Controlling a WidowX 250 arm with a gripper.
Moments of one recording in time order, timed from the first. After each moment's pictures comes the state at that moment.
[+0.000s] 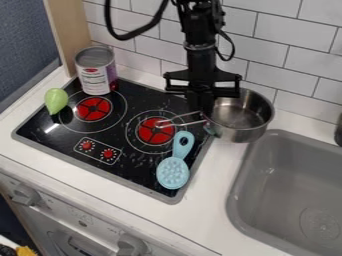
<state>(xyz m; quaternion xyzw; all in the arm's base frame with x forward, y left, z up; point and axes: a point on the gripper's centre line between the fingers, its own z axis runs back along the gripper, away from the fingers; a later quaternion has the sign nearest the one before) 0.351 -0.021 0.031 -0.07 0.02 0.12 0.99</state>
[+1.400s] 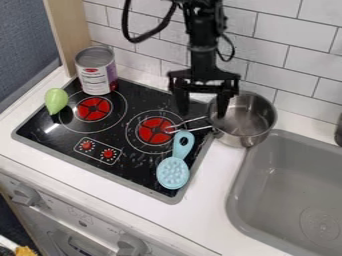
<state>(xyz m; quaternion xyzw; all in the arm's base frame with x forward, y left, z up) 0.375 -0.009 0.022 -0.05 0.01 0.14 0.99</state>
